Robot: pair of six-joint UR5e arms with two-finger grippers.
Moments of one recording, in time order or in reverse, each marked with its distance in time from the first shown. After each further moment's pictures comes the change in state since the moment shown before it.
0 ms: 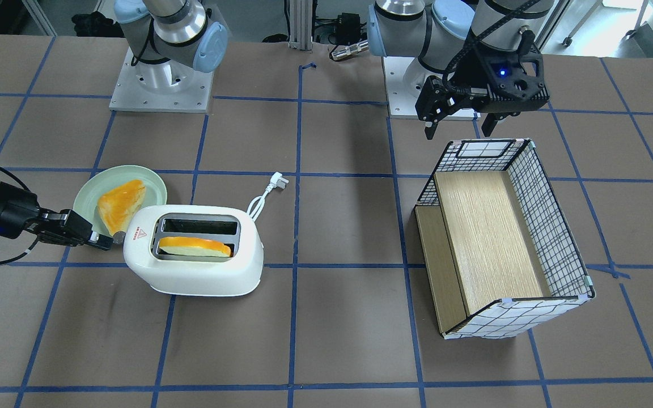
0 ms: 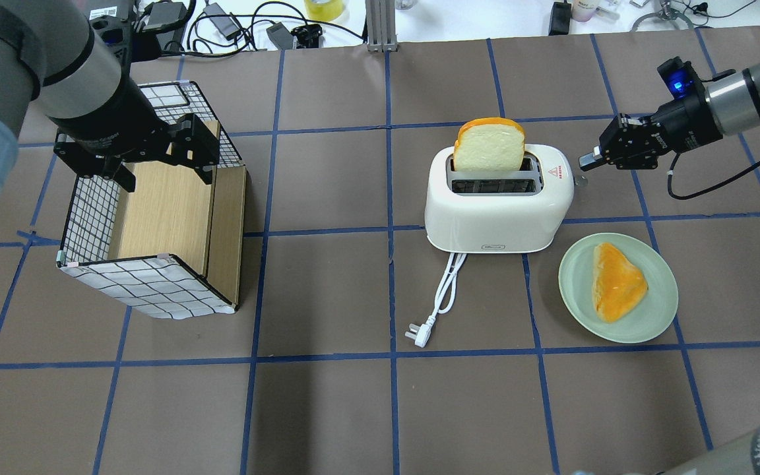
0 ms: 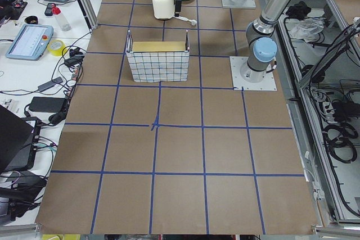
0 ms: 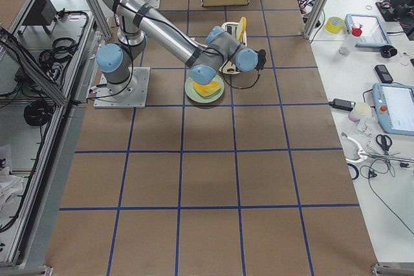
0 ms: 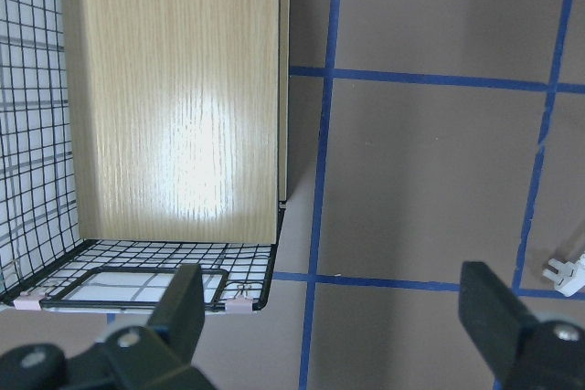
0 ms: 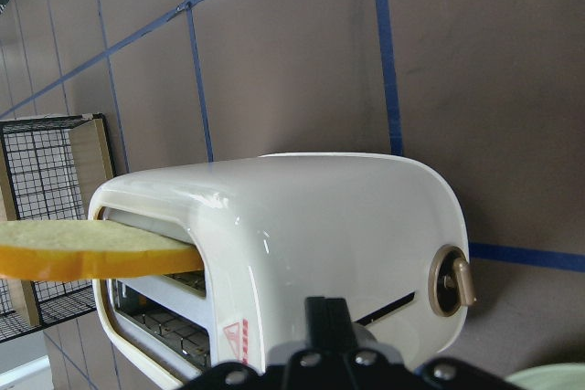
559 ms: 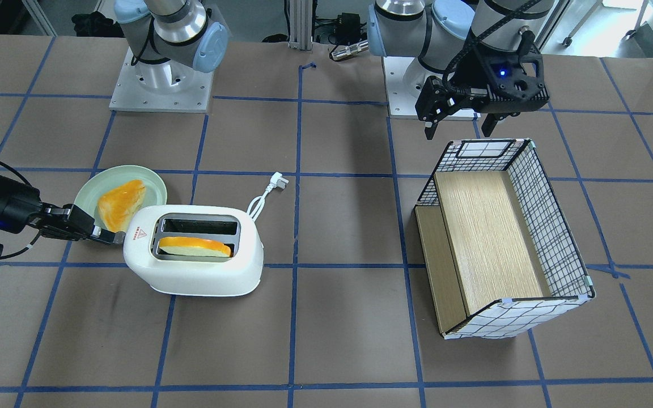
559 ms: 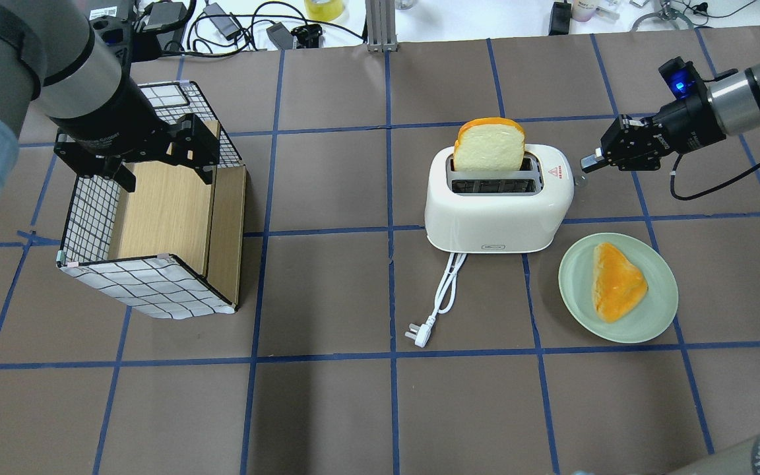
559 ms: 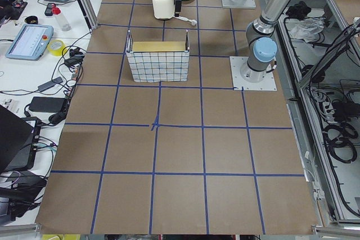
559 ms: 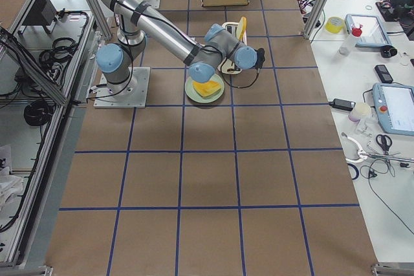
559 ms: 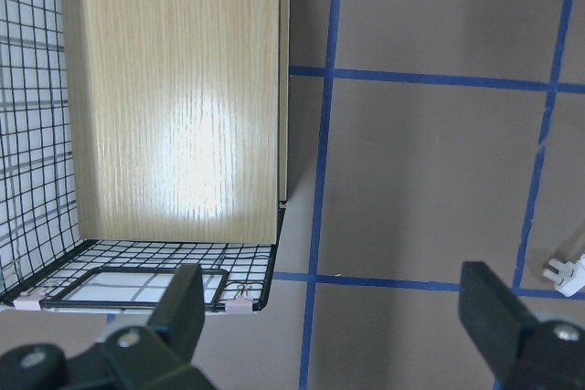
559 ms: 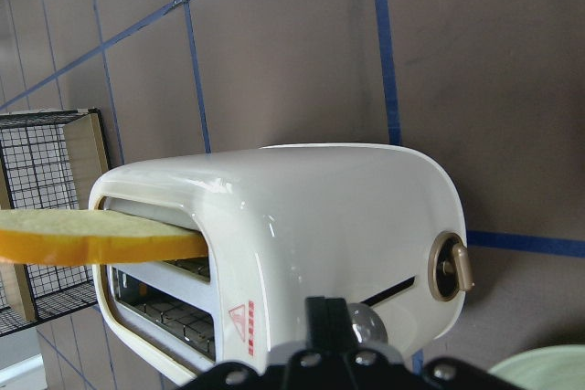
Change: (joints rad) left arm 0.000 -0.001 0.000 0.000 -0.001 0.000; right arm 0.000 -0.021 0.001 0.013 -0.023 0.005
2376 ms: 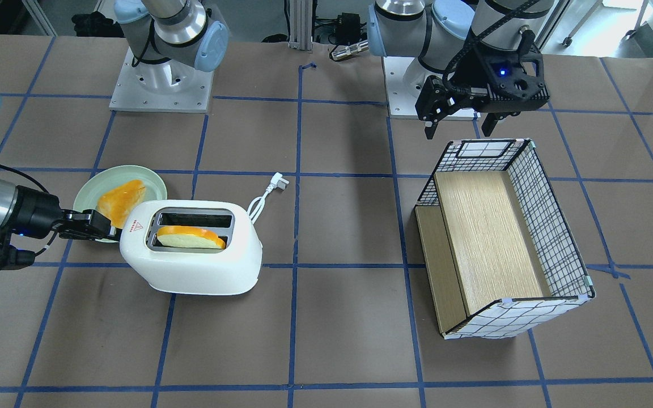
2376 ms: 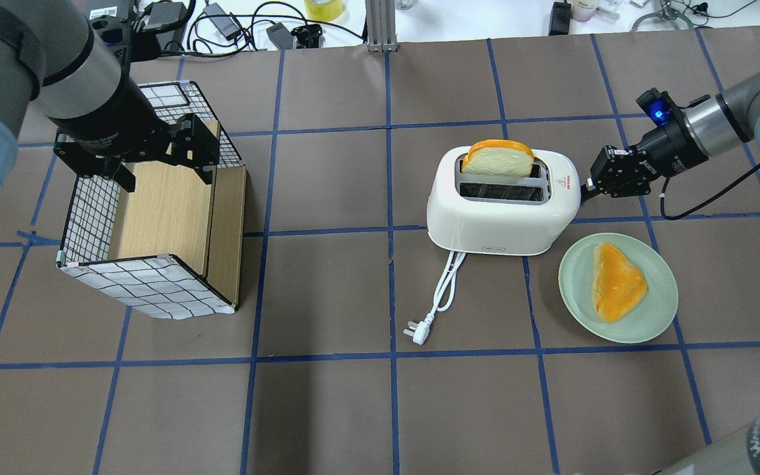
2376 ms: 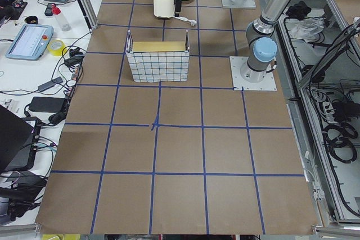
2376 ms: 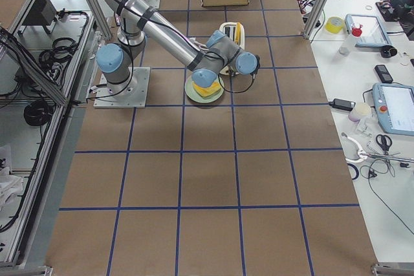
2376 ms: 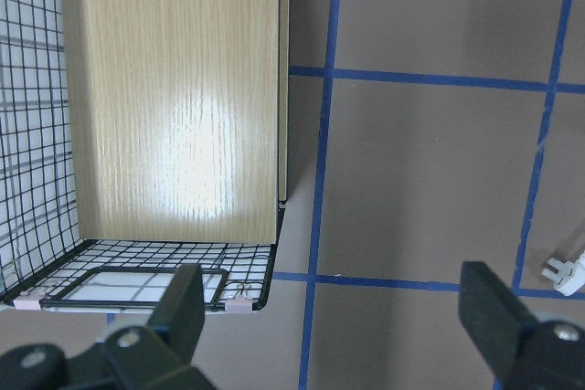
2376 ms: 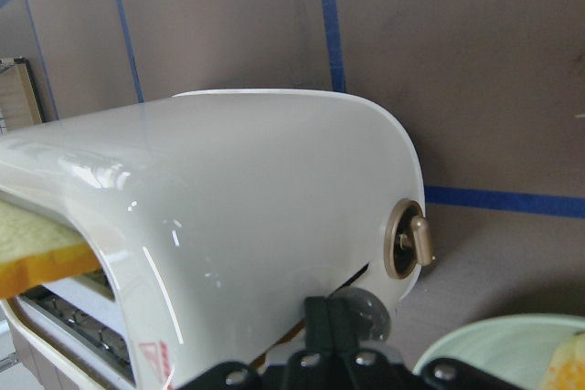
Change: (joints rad) left arm 0.000 0.001 0.000 0.000 0.000 0.000; right arm 0.018 0.058 0.027 -0.012 -0.099 -0.013
